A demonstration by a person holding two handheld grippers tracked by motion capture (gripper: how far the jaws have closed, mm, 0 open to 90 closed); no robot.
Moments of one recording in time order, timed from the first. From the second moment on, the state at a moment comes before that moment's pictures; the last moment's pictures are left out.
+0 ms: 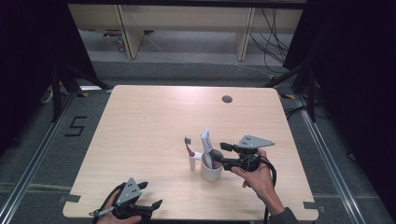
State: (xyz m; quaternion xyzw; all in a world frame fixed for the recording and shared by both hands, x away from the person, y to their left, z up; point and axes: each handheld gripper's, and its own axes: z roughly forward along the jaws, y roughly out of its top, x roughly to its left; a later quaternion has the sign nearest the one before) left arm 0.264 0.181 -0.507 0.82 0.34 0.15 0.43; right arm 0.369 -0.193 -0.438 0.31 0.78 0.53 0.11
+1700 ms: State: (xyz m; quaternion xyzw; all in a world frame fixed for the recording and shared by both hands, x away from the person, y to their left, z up) left arm 0.261 0.182 -0.507 0.81 0.35 0.15 0.44; right arm 0.359 -0.254 -0.450 0.39 0.75 0.52 0.12
